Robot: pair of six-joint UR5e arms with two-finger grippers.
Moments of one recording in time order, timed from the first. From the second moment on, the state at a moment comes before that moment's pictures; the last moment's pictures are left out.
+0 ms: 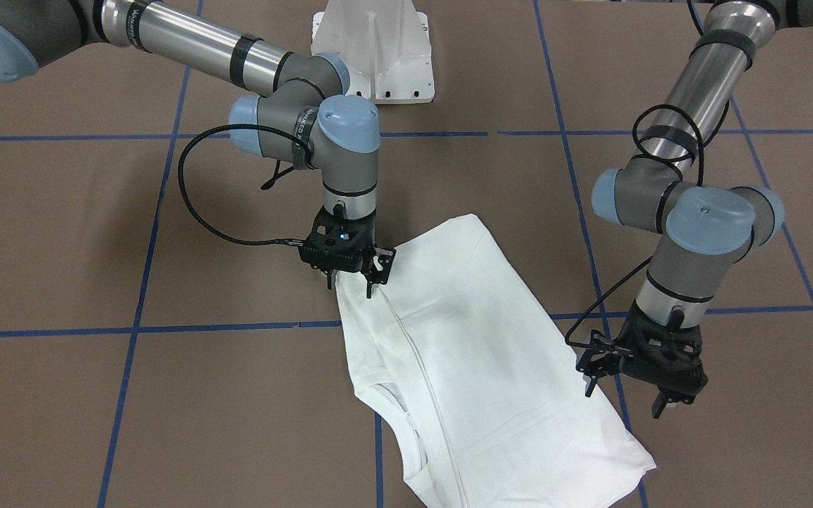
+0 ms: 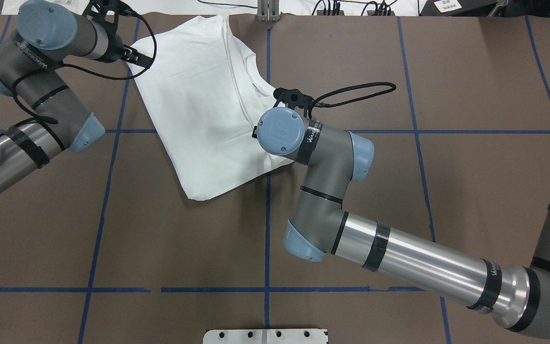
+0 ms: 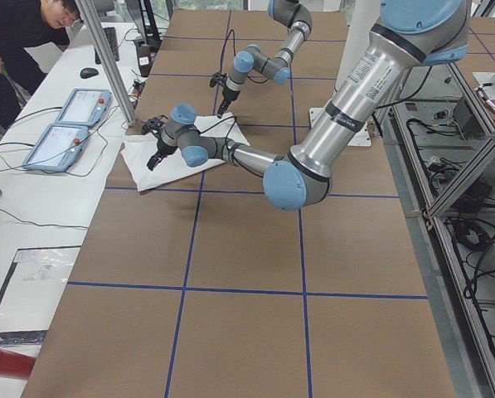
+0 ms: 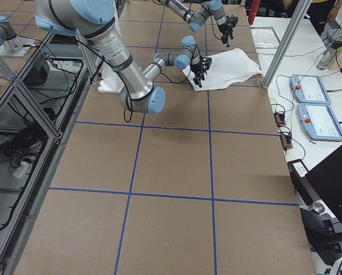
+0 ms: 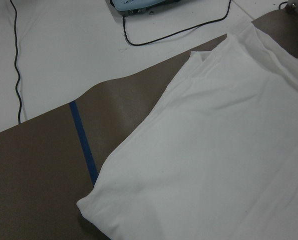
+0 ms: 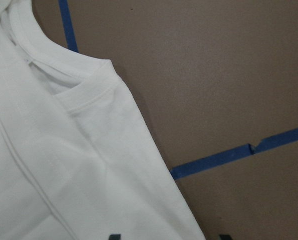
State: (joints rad) left arm -0.94 -2.21 -1.16 -2.33 -1.79 -0.55; right arm 0.49 -0.73 1.32 -1.38 1.52 1.52
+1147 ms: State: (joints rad) left arm -0.94 -2.20 -1.16 -2.33 -1.79 -0.55; right arm 0.47 -0.75 1.32 -1.38 1.49 1.51
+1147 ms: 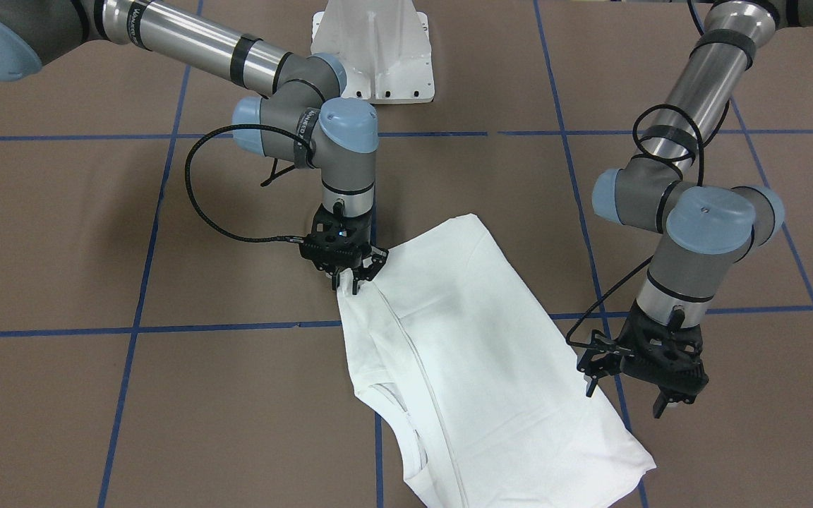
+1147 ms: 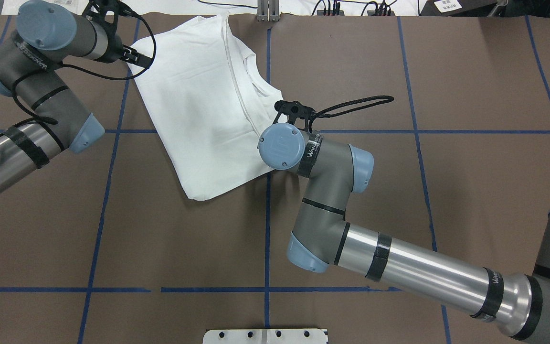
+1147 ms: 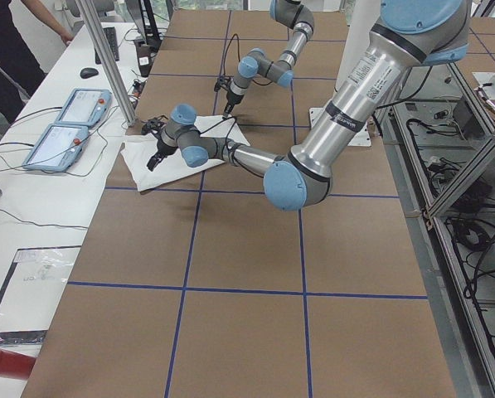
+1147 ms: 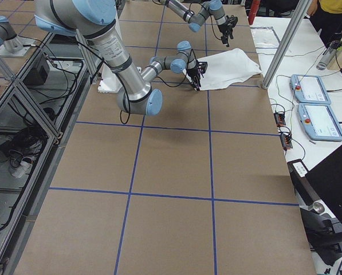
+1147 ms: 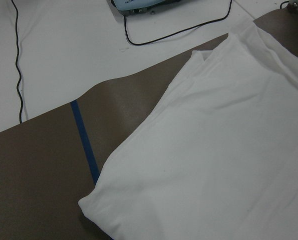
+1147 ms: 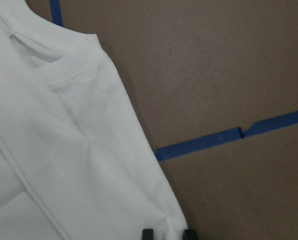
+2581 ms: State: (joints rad) left arm -0.66 -1.88 -1.70 -2.31 -1.79 -1.23; right arm 0.47 -0.75 1.43 -1.43 1.47 1.48
